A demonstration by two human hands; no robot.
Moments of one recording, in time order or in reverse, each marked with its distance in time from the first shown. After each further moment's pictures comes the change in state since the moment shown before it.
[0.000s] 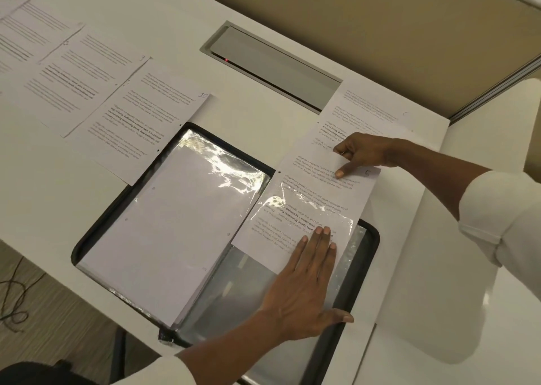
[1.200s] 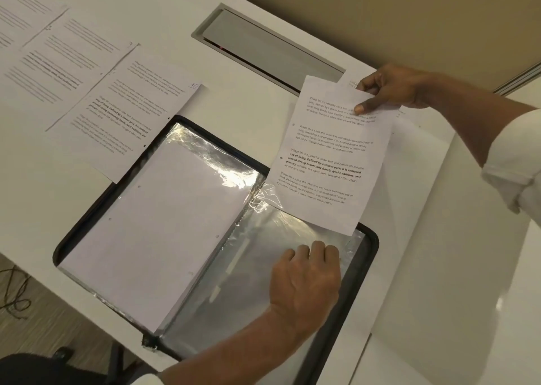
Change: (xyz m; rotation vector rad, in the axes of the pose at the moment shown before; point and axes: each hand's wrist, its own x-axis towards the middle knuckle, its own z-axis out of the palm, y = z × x) left_hand 0.034 0.027 -0.034 0.123 0.425 -0.293; right_hand 0.011 -0.010 -0.110 0.071 0.228 0.035
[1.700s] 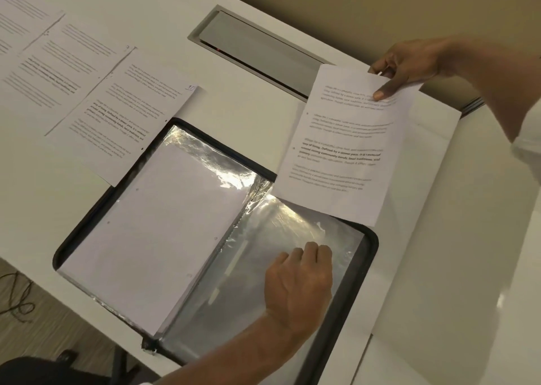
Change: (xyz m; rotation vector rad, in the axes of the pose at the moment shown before) left_hand 0.000 -0.002 -0.002 -0.090 0.022 -0.089; right_hand -0.008 0.010 -0.046 -0.164 -0.022 -0.077
